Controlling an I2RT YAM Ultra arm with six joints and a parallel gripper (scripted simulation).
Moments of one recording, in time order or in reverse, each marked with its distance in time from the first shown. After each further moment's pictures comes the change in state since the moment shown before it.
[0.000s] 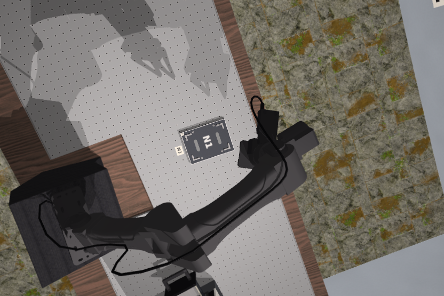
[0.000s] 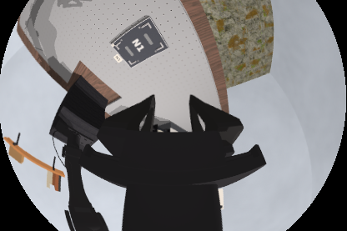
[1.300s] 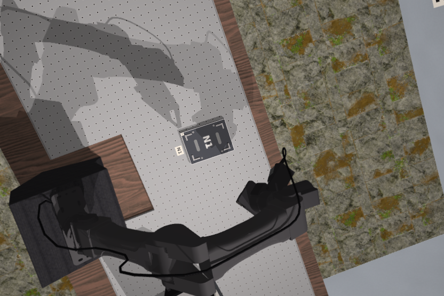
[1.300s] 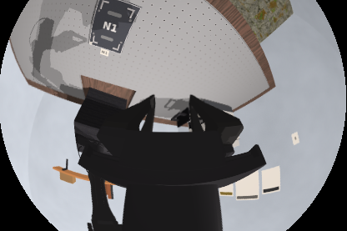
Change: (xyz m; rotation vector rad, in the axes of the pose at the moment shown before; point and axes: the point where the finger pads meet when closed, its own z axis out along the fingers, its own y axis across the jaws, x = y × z) arm 0.124 -0.013 0.064 -0.127 0.136 0.499
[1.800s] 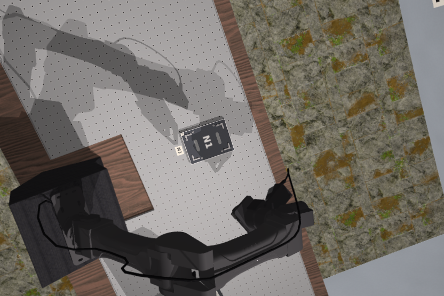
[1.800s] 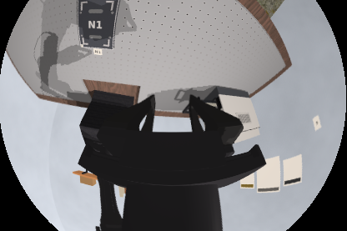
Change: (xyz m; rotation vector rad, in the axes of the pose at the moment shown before) arm 0.043 -0.015 0.028 -0.057 0.064 0.189
